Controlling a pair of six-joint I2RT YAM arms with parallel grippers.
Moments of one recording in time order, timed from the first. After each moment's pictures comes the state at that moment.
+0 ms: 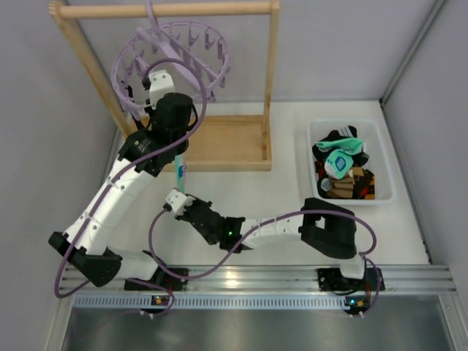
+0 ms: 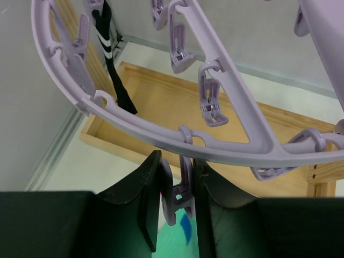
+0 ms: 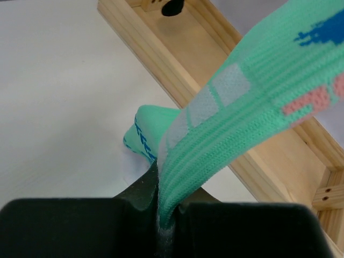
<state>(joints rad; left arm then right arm) -0.59 1.34 1.64 -0.75 -0.88 -0.39 1.38 1.97 1.25 0.53 0.68 -0.32</state>
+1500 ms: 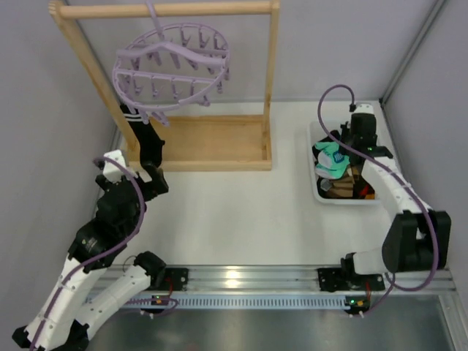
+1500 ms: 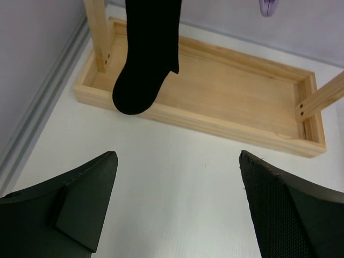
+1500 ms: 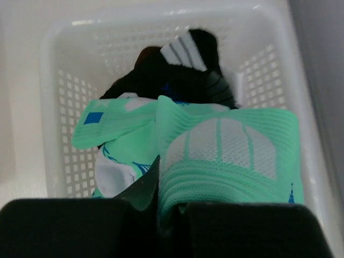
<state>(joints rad) -0.58 0.56 0.96 -0.70 -0.67 -0.39 0.07 1.31 1.06 -0.30 0.26 0.07</state>
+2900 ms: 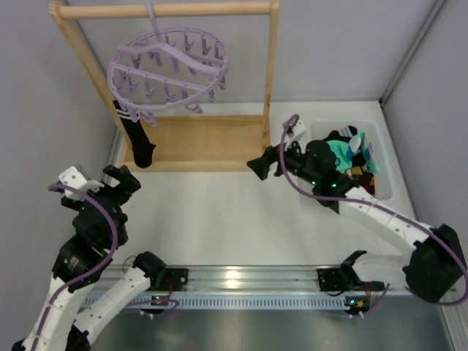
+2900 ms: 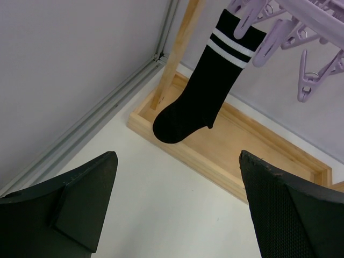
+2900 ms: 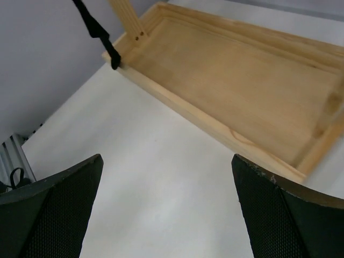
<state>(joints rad) -0.58 0.43 1.00 -0.70 -1.02 -0.45 0.57 1.14 0.84 0.14 -0.24 0.32</state>
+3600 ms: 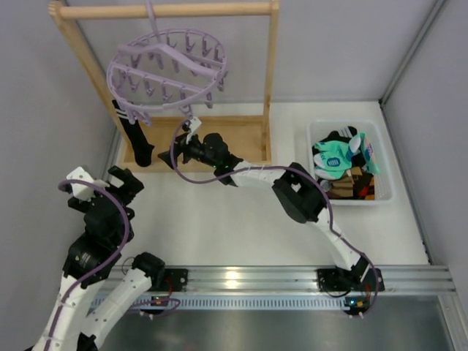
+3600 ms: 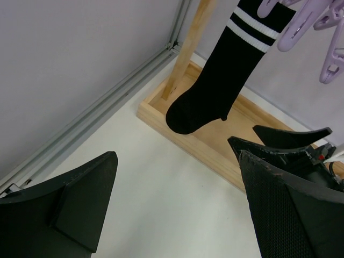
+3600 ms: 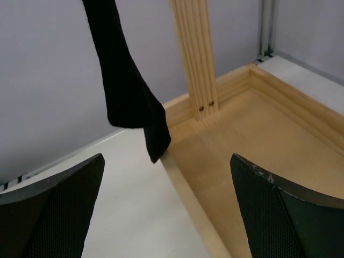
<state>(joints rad) -0.49 0.43 0.93 -0.69 -0.97 -0.50 0.92 2.37 1.80 0.66 -0.21 0.24</state>
